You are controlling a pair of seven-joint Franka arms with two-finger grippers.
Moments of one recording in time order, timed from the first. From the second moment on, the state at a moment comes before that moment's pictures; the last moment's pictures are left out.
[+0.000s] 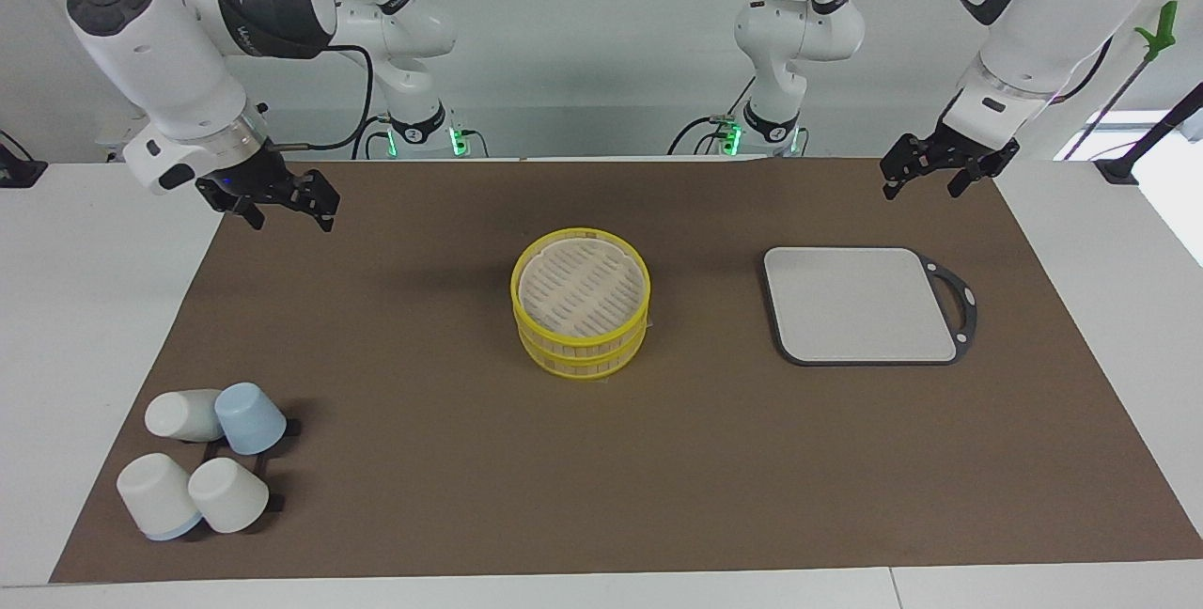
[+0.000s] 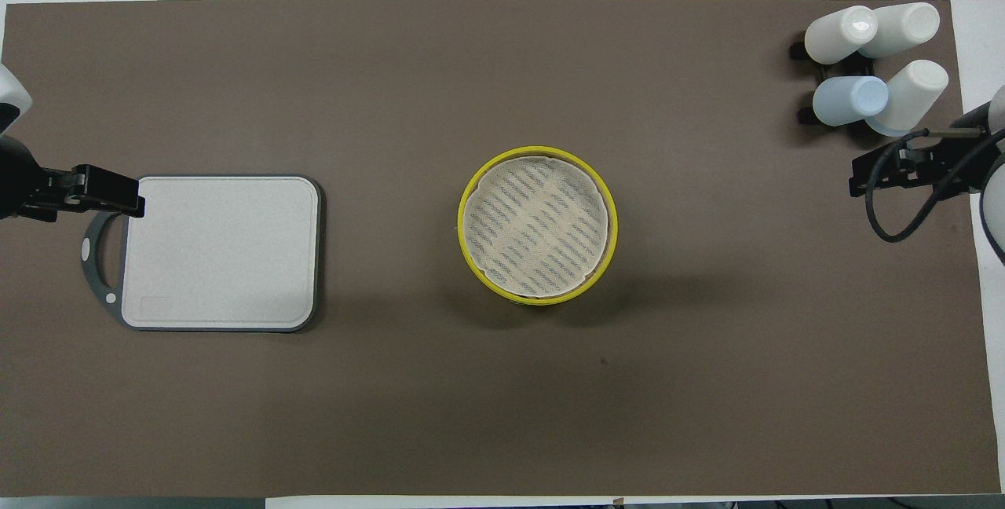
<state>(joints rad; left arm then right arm) -0.22 -0.04 0.16 -1.67 -0.01 1.58 -0.02 -0.02 0.05 -0.02 -1.66 0.00 1.61 0.04</state>
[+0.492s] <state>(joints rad) -0.22 -0.04 0.16 -1.67 -0.01 1.58 -0.02 -0.04 0.05 -0.02 -1.66 0.00 1.61 0.04</state>
